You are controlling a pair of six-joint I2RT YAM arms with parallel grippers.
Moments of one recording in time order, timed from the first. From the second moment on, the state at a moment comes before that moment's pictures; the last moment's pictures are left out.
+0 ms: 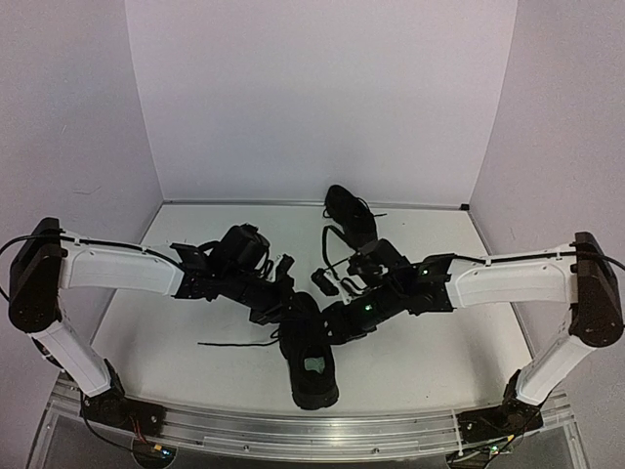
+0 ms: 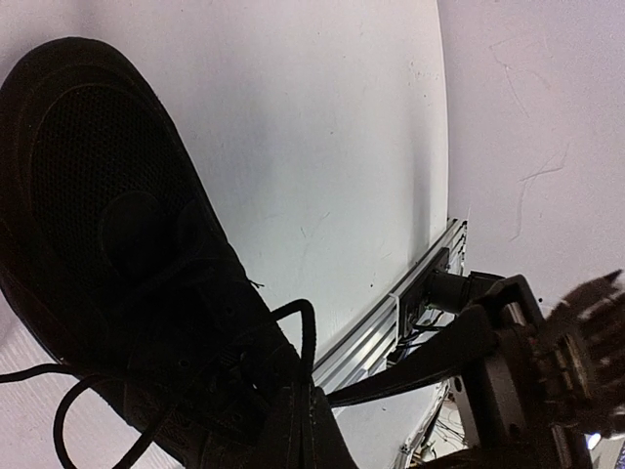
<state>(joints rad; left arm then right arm) -0.94 1.60 1.00 -0.12 0.45 -1.02 1.01 1.61 1.04 -0.28 -0.43 0.56</state>
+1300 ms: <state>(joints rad) -0.94 1.58 0.94 -0.04 0.45 -1.09 1.04 1.64 1.06 -0.25 -0.42 0.60</state>
